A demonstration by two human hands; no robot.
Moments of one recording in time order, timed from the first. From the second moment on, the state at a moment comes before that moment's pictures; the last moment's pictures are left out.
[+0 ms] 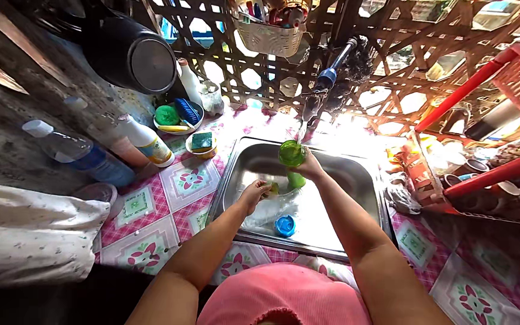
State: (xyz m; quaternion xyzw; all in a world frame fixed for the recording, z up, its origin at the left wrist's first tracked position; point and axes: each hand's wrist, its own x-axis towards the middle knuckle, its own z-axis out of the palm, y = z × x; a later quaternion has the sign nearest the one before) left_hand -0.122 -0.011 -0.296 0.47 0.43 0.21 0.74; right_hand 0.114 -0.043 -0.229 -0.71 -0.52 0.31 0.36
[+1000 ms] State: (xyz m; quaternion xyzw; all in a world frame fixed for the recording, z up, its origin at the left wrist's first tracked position) left_hand -0.121 -0.023 -0.290 0.41 0.47 0.22 0.75; right_hand 0.112 -0.034 -0.200 -0.74 -0.63 0.12 0.17
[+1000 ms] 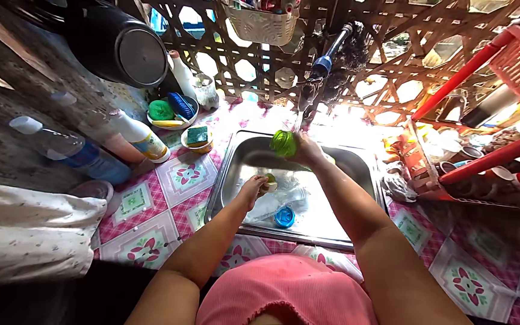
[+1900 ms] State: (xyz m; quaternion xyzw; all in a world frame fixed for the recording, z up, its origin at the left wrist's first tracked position) left_hand -0.121 -0.039 -0.291 0.49 0.43 0.20 0.73; right_hand 0.101 -0.016 -0.204 -0.77 -0.61 0.17 0.00
